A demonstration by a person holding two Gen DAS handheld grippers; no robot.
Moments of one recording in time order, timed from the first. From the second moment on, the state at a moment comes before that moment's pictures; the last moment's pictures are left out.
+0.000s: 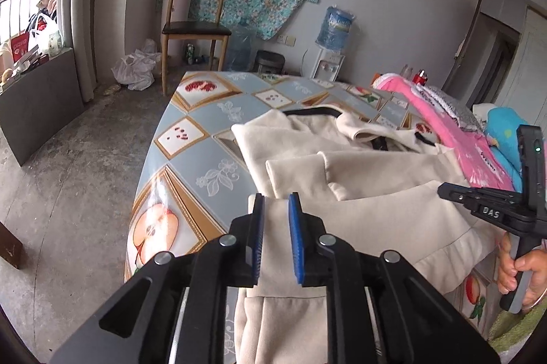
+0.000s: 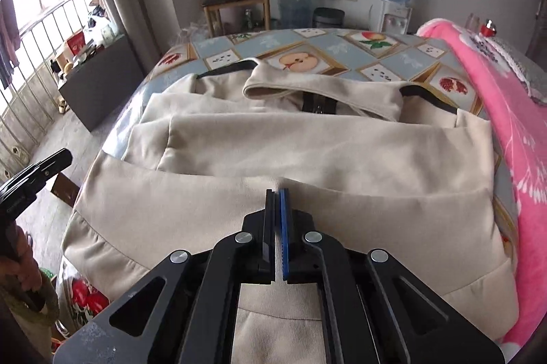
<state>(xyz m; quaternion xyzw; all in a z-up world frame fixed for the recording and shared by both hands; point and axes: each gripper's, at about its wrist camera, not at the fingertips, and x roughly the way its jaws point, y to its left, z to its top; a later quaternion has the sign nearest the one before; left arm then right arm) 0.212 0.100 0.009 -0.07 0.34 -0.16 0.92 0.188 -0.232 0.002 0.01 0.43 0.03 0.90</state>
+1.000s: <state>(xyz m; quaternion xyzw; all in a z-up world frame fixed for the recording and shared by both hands) 0.214 -0.032 -0.045 0.06 0.45 -0.23 0.86 0.129 -0.369 0.003 0.08 0.45 -0.12 0.88</state>
